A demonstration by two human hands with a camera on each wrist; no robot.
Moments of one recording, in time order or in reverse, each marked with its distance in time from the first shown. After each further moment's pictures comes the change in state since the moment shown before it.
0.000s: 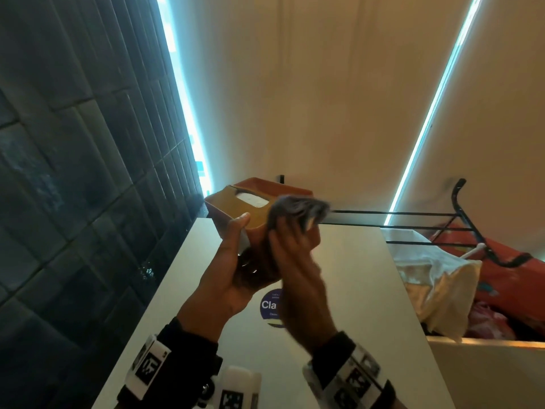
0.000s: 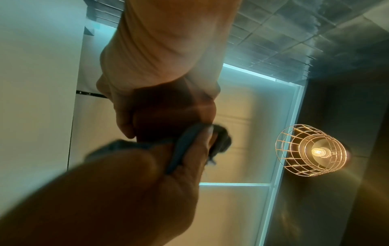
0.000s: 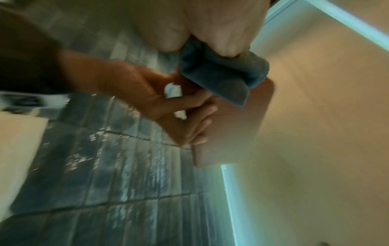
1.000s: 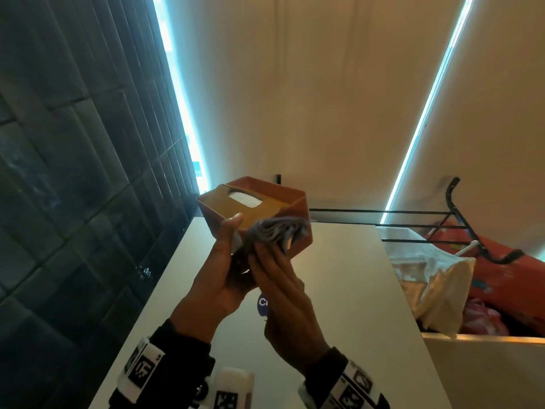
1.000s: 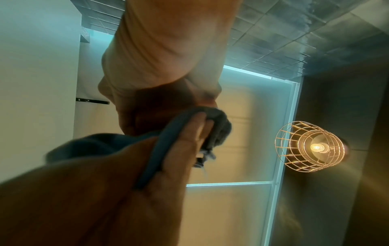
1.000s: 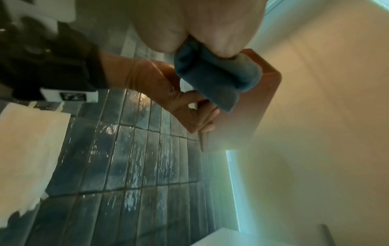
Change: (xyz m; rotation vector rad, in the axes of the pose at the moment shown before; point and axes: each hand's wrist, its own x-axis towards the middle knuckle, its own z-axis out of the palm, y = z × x) left_hand 0.001 -0.005 -0.017 0.095 -0.036 0.036; right_hand -0.029 -0.012 0.002 0.120 -0.190 -0.003
